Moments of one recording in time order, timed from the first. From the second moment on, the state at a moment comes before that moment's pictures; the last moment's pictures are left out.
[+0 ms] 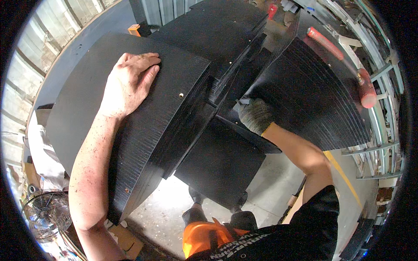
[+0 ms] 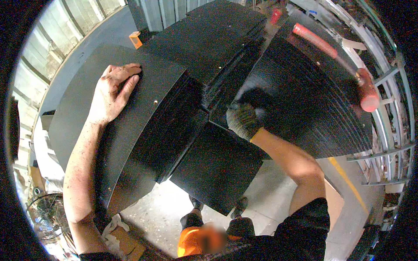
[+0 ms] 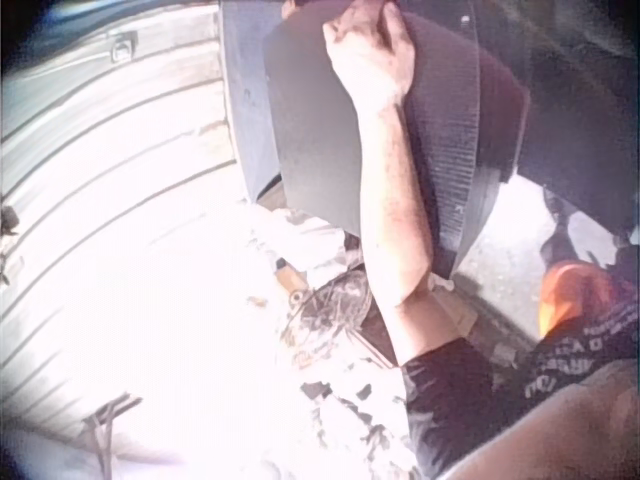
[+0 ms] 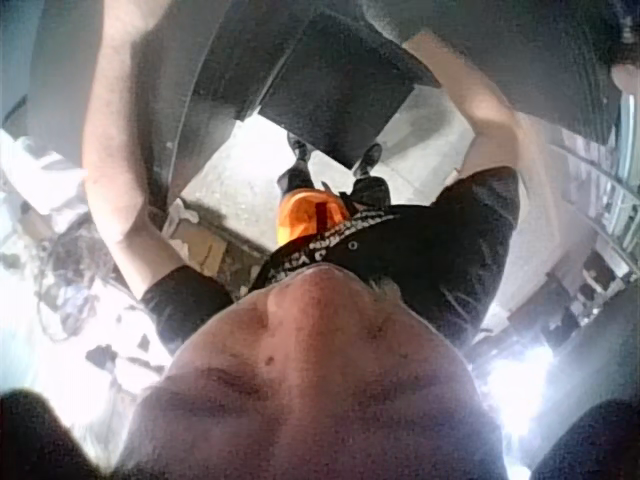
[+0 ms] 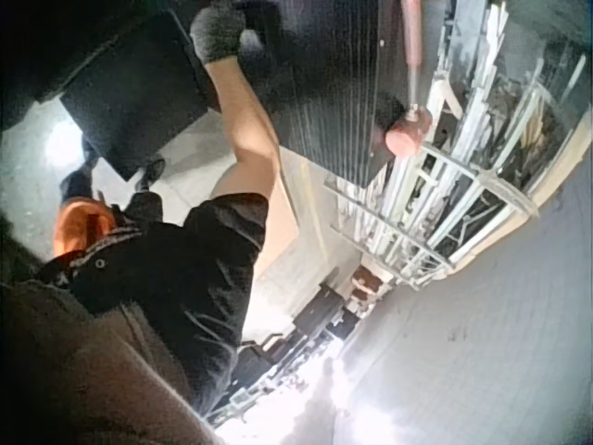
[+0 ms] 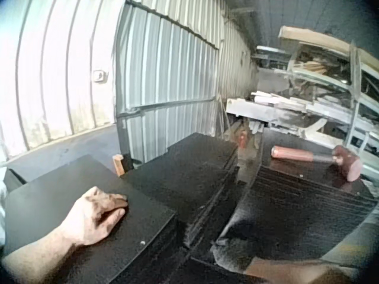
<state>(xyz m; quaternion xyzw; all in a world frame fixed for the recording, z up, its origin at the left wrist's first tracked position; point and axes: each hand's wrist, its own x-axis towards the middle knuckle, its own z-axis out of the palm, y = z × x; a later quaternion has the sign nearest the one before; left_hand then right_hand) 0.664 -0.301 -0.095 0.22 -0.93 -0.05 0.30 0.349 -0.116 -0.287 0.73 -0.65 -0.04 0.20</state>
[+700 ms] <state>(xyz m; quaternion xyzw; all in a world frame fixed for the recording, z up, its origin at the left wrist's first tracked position) 0.665 -0.296 -0.091 0.23 -0.93 -0.06 0.28 0.352 -0.110 -0.149 0.63 -0.61 0.00 0.49</state>
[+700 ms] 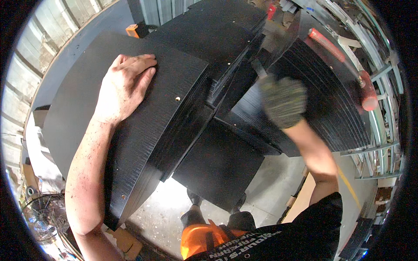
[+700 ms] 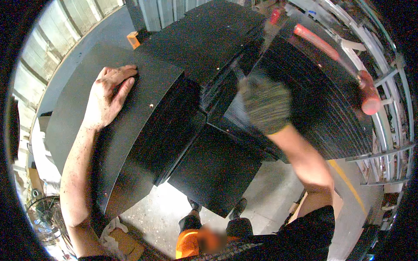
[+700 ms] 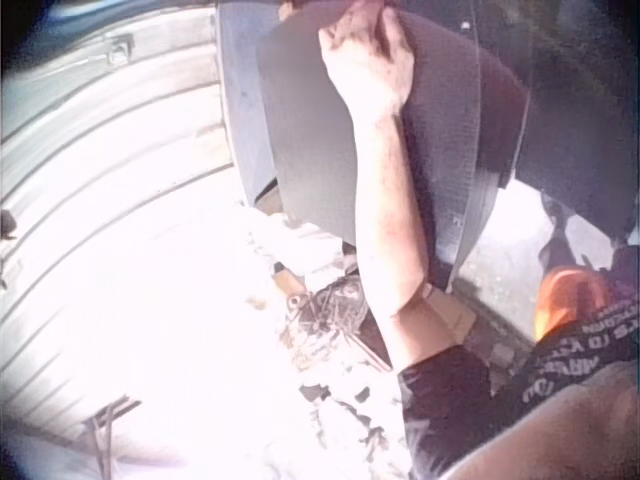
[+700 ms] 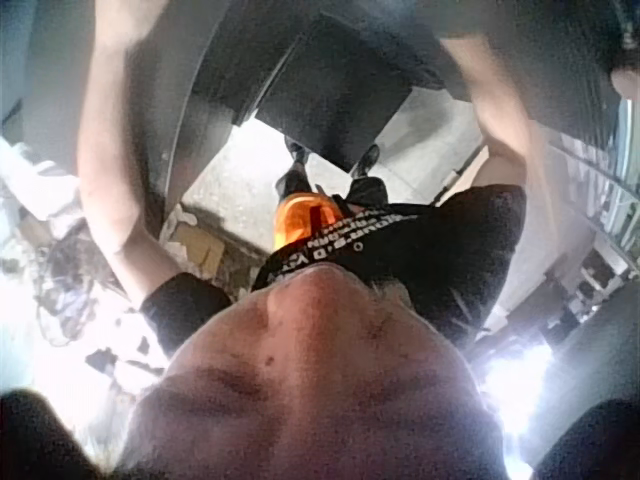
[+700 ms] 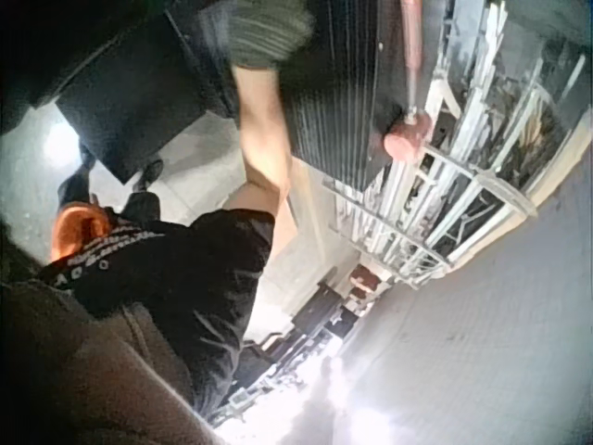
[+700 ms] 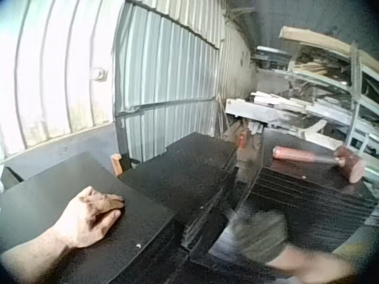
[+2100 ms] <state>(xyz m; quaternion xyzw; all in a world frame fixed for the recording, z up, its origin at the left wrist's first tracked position) 0.656 -0.288 -0.080 0.19 -0.94 0.04 0.27 0.254 -0.050 -0.015 0.71 -0.55 0.01 0.45</state>
